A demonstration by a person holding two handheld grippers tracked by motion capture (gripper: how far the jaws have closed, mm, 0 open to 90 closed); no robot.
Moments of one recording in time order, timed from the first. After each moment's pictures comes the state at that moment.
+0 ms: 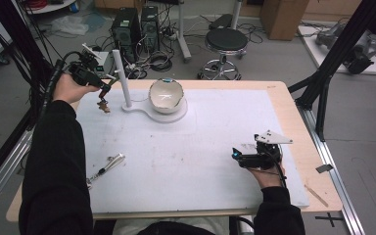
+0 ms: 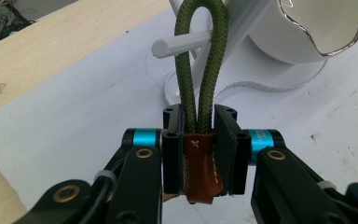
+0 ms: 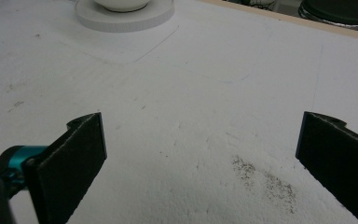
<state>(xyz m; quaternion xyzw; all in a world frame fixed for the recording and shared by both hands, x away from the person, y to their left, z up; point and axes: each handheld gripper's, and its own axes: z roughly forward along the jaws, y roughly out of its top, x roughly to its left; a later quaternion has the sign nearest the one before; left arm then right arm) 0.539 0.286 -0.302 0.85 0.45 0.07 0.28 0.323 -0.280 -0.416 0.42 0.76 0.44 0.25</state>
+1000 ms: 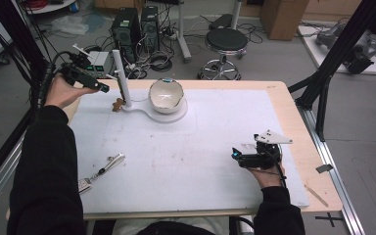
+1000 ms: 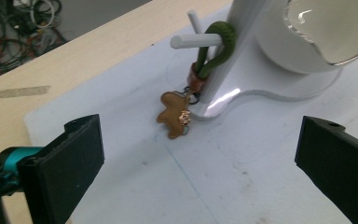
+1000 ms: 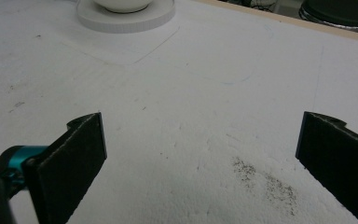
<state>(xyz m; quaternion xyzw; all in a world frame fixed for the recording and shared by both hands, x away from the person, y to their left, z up) 0.510 0.298 -0.288 0.83 0.46 0.13 0.30 0.324 -0.280 -0.416 0.41 0.76 0.44 0.25</state>
